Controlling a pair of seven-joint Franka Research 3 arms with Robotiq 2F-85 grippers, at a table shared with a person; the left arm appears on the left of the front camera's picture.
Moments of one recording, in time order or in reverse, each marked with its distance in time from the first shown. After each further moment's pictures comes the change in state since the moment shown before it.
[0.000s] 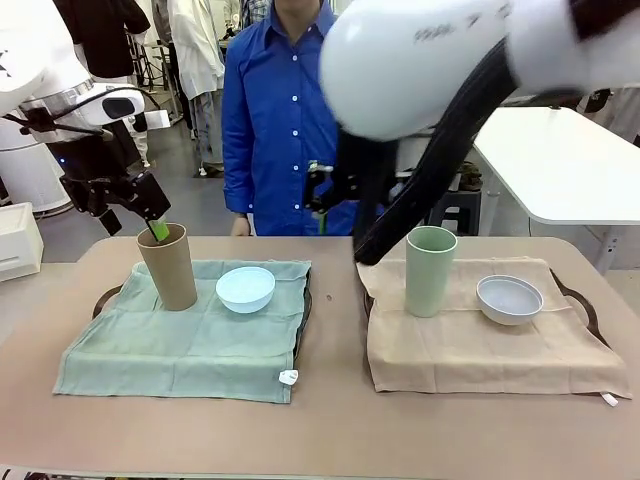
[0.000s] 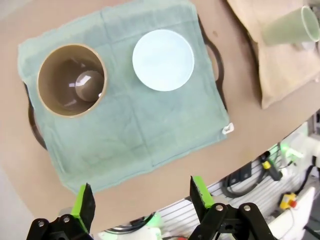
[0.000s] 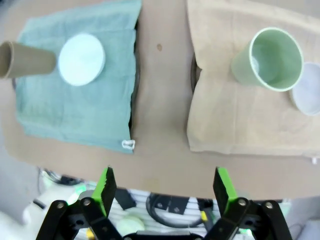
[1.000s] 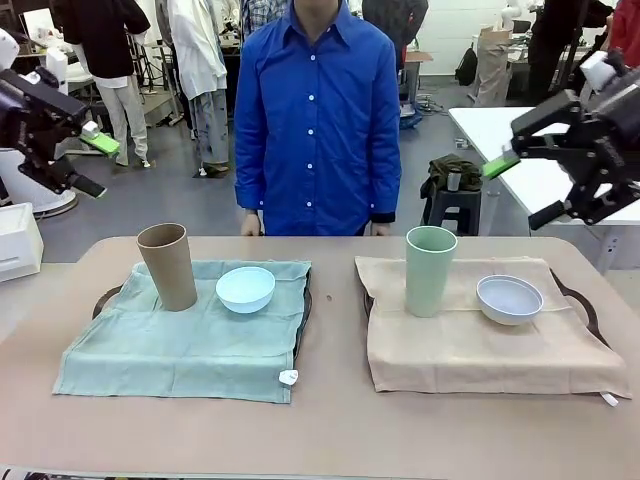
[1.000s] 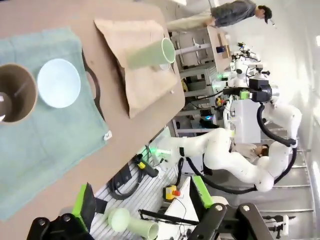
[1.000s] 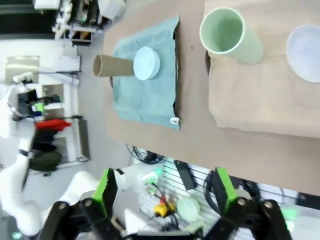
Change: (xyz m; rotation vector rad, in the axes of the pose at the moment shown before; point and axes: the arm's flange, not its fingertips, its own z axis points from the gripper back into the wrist) left arm -0.021 0.116 0.047 -0.780 -0.104 0.105; right arm -0.075 -0.247 0.065 0.638 -0.089 -0.231
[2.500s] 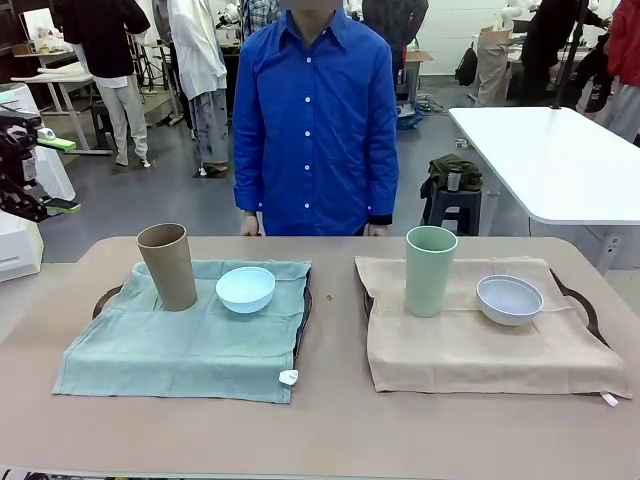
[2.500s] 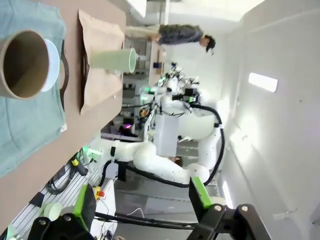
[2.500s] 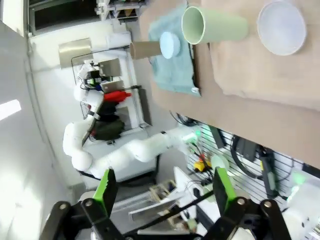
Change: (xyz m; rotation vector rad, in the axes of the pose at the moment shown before) left arm 0.001 0.115 0.029 -0.404 -0.003 0.318; right arm 0.081 -0.152 0.120 0.312 0.208 -0.188
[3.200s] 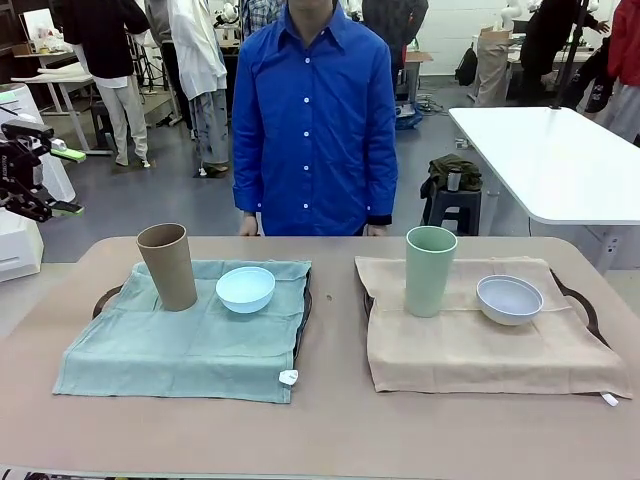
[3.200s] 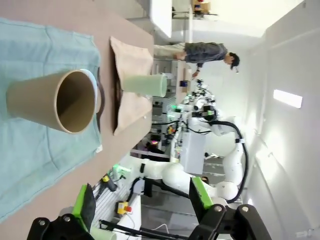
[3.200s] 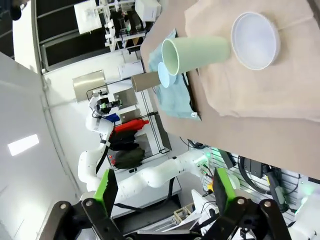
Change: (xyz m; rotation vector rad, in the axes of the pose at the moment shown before) left arm 0.033 0.013 0.012 0.161 -0.082 -0.028; right arm 0.013 -0.057 0.000 0.047 -0.119 -0.128
